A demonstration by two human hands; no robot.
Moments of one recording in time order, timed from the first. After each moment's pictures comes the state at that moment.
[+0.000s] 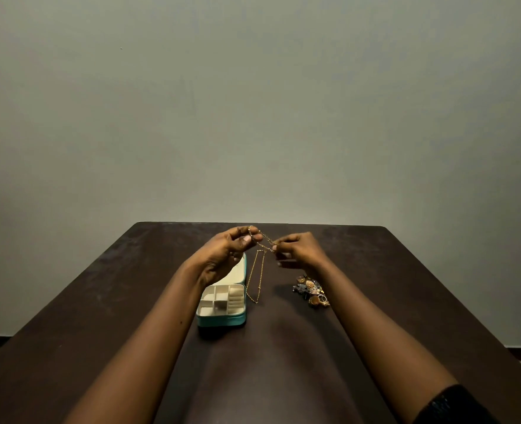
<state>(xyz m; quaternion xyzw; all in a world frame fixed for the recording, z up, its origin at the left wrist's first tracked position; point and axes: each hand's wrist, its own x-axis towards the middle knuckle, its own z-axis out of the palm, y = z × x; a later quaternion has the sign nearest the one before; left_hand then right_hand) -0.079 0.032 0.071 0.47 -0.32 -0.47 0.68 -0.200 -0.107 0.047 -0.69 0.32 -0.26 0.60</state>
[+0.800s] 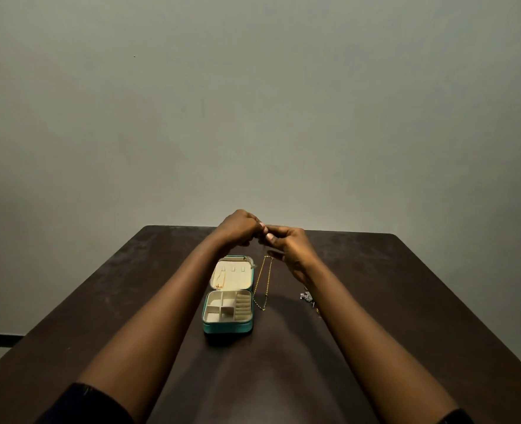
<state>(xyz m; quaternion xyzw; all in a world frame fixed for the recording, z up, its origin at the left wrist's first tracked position) -0.071 0.005 0.112 0.75 -0.46 -0.21 0.44 -0.173 -0.076 0.068 -0.66 0.22 -0.31 0.65</state>
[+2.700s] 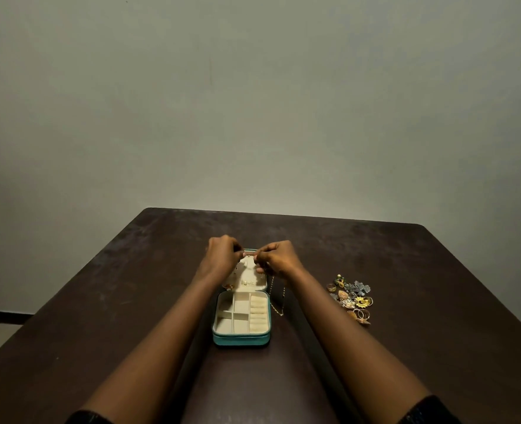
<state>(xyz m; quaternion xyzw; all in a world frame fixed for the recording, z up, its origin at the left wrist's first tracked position) 0.012 -0.013 0.003 0.84 -0.42 -0.03 0.34 -0.089 -0.102 0.004 -0.68 0.35 -0.21 0.61</state>
